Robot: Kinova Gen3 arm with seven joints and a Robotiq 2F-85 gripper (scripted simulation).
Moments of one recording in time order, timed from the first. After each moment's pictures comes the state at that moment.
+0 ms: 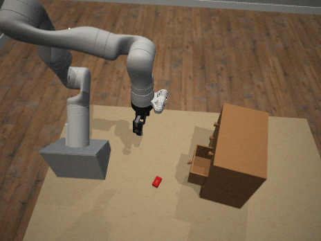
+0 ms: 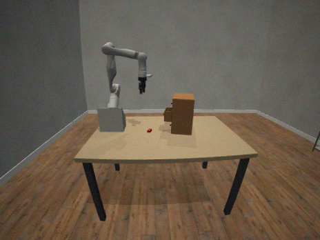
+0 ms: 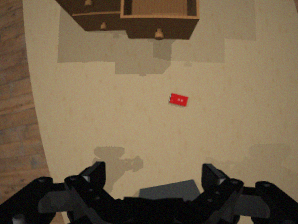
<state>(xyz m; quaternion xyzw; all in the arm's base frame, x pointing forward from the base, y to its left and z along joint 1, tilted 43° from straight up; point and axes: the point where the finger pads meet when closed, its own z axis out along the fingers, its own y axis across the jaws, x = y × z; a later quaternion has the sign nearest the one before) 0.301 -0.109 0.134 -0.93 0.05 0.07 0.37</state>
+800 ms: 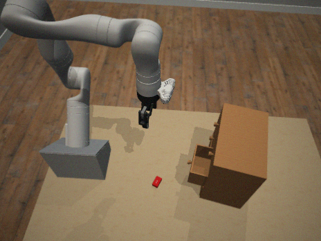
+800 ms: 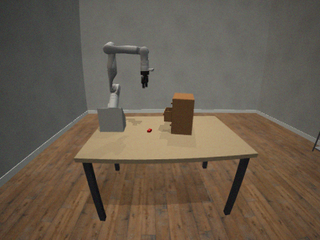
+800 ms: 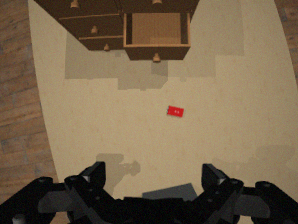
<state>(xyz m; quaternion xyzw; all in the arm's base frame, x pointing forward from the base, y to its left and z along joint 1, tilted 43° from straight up) 0.330 -0.144 0.169 -0.93 0.07 0.06 0.36</state>
